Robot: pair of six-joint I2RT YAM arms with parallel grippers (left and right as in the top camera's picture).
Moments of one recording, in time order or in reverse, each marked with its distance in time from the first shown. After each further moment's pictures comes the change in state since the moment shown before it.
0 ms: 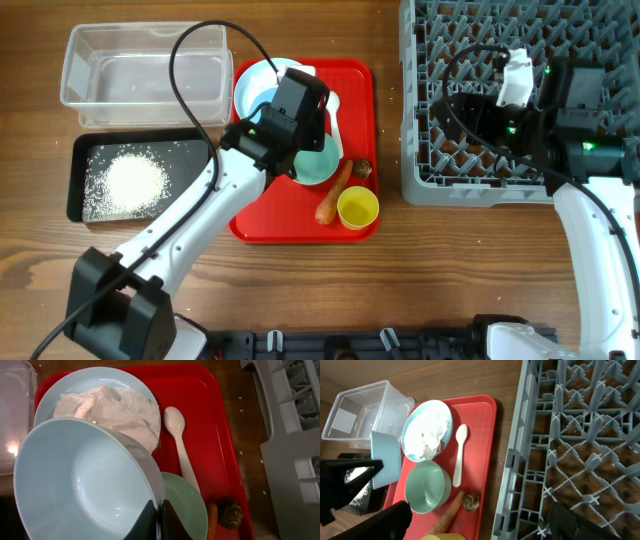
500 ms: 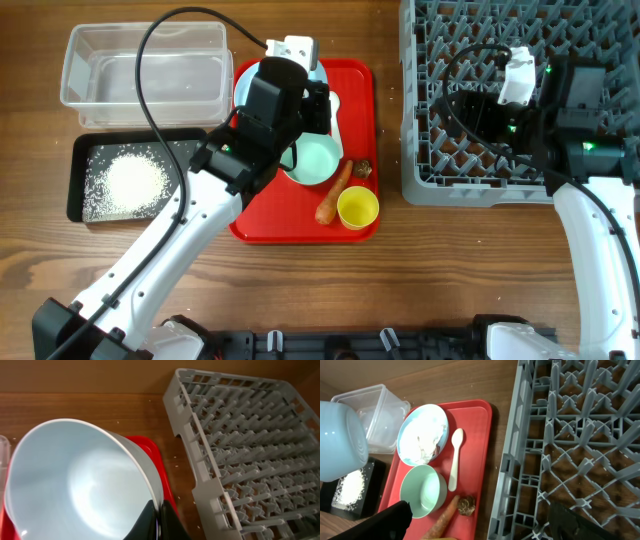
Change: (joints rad) left arm 0.000 -0.159 0.000 0.187 0.113 0.000; right arm 0.000 0.000 0.000 0.017 0.023 -0.001
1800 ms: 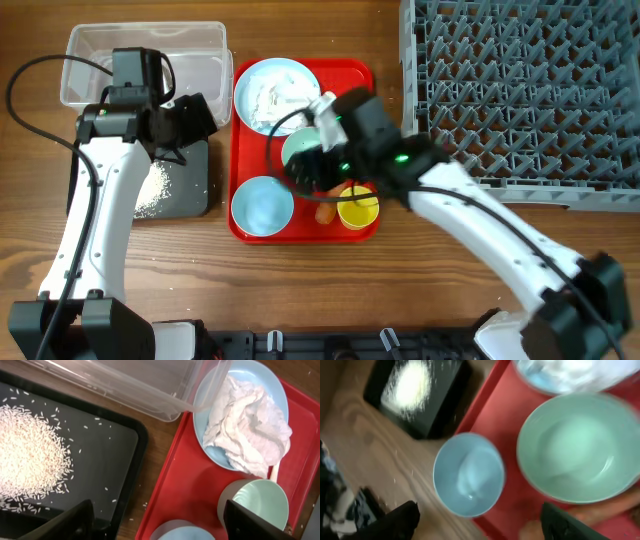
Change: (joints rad) left arm 0.564 0.062 0.060 -0.562 0.124 -0.047; right arm 0.733 0.278 0.020 0.148 0.106 0.193
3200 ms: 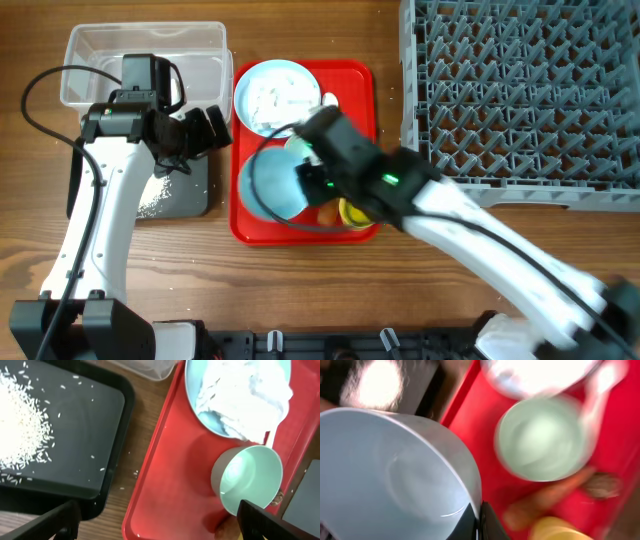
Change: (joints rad) left arm -0.020 0.000 0.000 -0.109 0.082 0.000; right arm 0.137 -0.095 0.118 -0.216 0.376 0.061
